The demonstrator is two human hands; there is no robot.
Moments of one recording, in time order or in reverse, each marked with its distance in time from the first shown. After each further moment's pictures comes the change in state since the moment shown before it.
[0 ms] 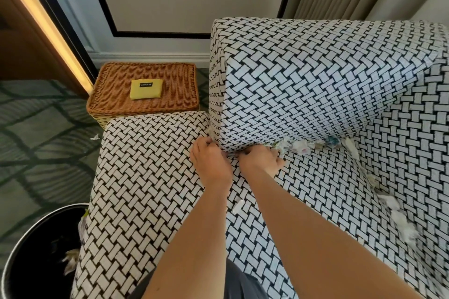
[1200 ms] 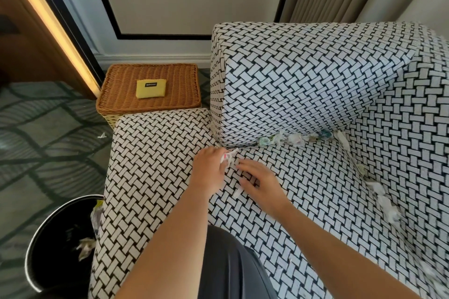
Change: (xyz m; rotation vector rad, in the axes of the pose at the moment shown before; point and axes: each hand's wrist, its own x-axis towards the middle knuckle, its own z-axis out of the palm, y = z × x) left_hand -0.021 -0.025 -0.040 0.074 -0.327 0.401; right_hand -0.057 0.082 -0.001 0.480 -0.188 -0.741
